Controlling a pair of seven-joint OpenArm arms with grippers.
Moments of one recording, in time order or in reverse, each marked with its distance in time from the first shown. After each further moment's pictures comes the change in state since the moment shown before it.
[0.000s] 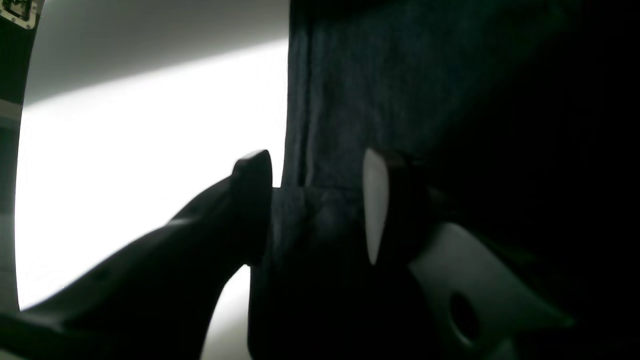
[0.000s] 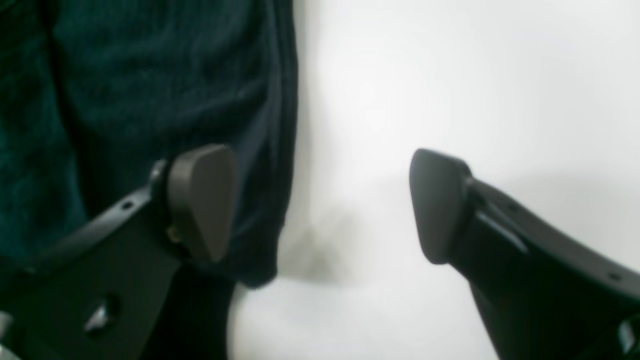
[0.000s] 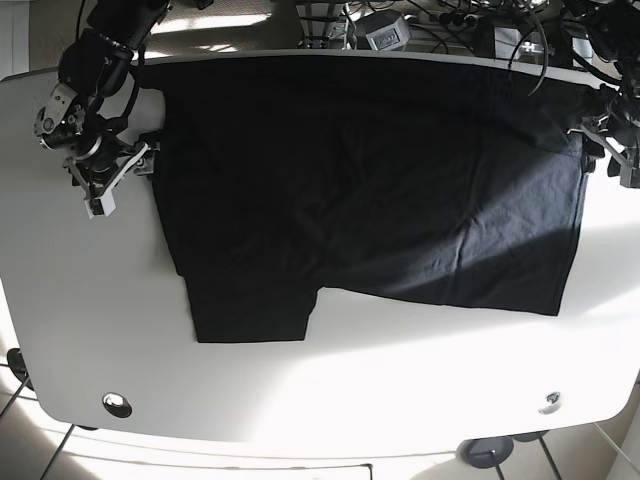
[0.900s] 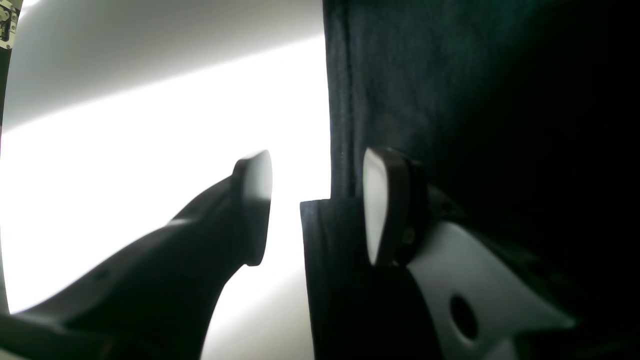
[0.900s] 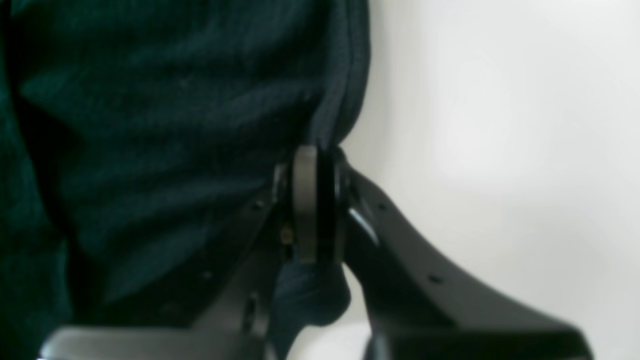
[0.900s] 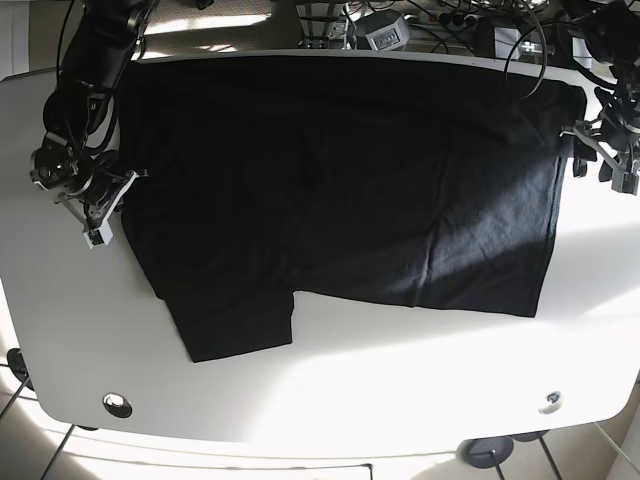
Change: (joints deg) left arm -0.2 -0.2 2.2 -0.1 -0.3 0.0 -0.3; right arm 9.2 9.4 -8.7 -17.0 -8.8 0.1 10.9
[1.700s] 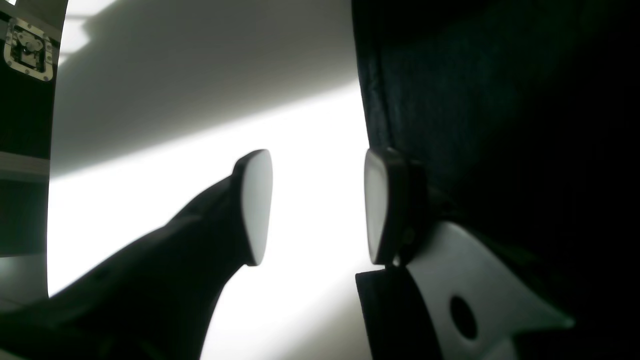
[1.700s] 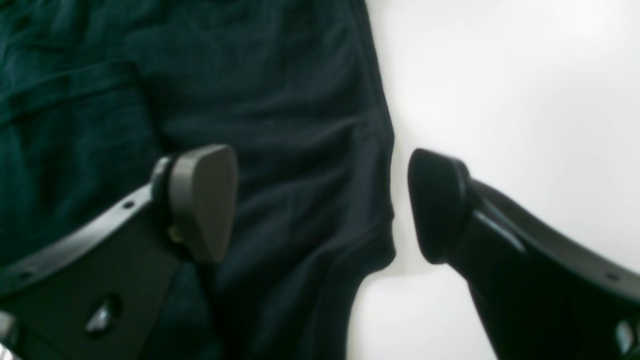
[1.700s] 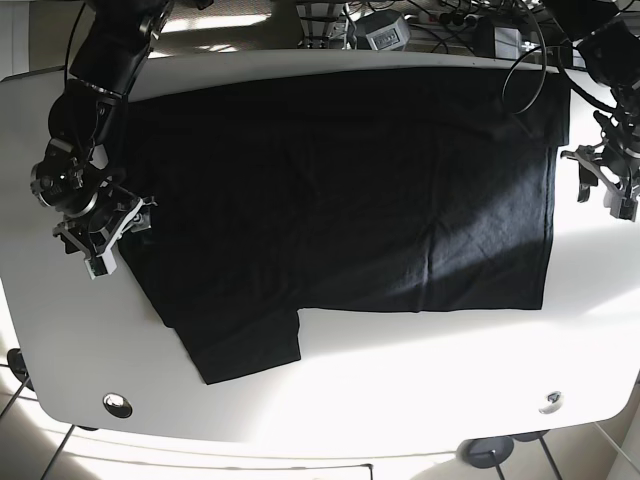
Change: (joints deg) left arm -6.7 0.0 2.5 -0.2 6.6 0.0 -0.1; right arm 0.6 -4.9 0.1 14.7 0.0 -0.1 -1.1
